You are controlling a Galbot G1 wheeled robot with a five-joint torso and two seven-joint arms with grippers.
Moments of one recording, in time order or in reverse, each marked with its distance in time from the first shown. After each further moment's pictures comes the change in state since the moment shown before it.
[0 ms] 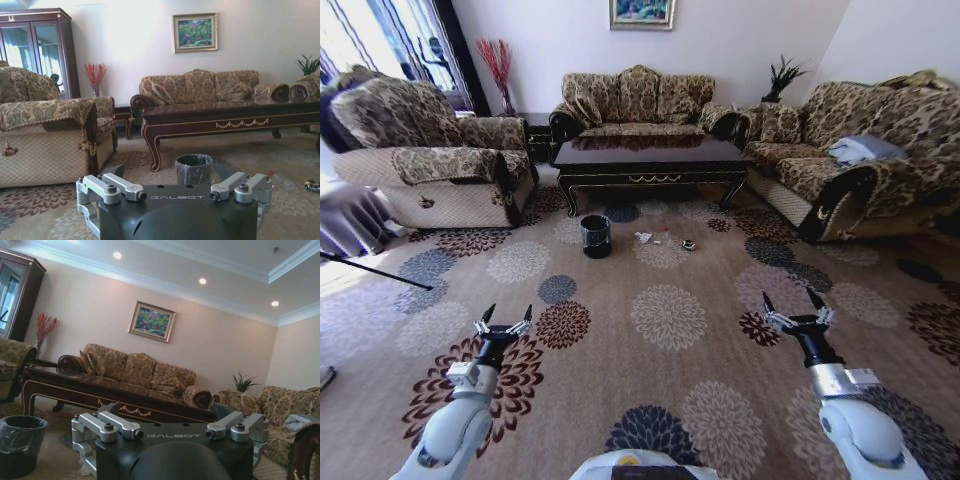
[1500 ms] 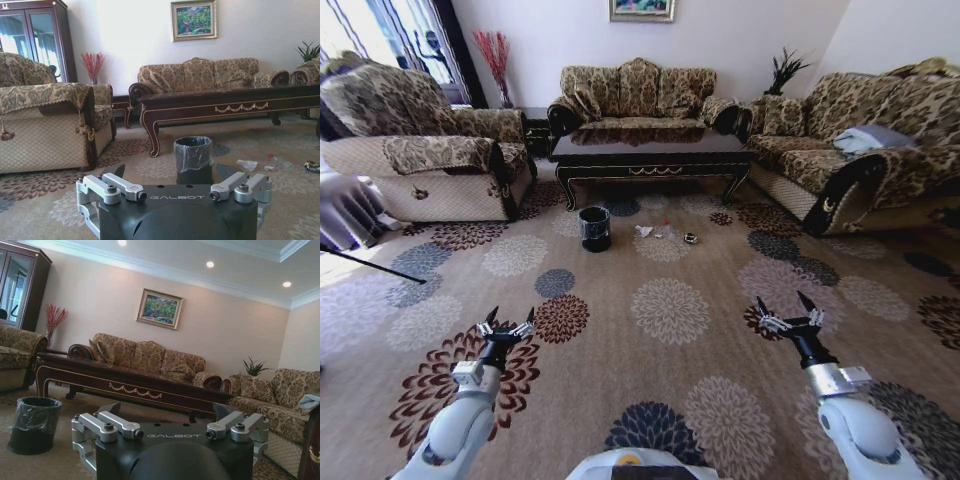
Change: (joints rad) left arm -0.012 0.017 0.025 0.019 0.001 0.016 -0.017; right arm 0.034 -0.006 -0.011 -0.059 0.036 -0.017 -0.064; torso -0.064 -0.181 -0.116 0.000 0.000
